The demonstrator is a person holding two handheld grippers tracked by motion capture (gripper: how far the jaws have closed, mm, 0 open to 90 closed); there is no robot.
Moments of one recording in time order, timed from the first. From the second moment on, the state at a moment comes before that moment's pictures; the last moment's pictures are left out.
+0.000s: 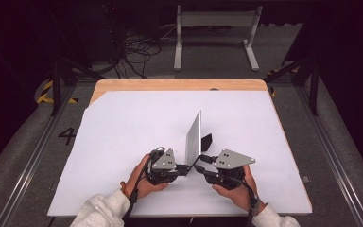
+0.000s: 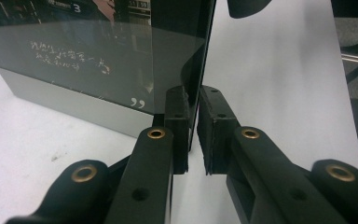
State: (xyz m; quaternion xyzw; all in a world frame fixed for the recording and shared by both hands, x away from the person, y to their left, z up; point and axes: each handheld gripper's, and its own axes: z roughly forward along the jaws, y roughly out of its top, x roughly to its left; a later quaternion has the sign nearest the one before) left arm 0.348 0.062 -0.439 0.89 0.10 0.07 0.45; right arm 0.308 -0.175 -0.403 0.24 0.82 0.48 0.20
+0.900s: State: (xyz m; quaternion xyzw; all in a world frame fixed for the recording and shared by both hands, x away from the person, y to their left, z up) left arm 0.349 0.045 -0.447 0.88 0.10 0.07 0.46; right arm 0.315 -0.180 -0.406 0.29 0.79 0.50 0.20
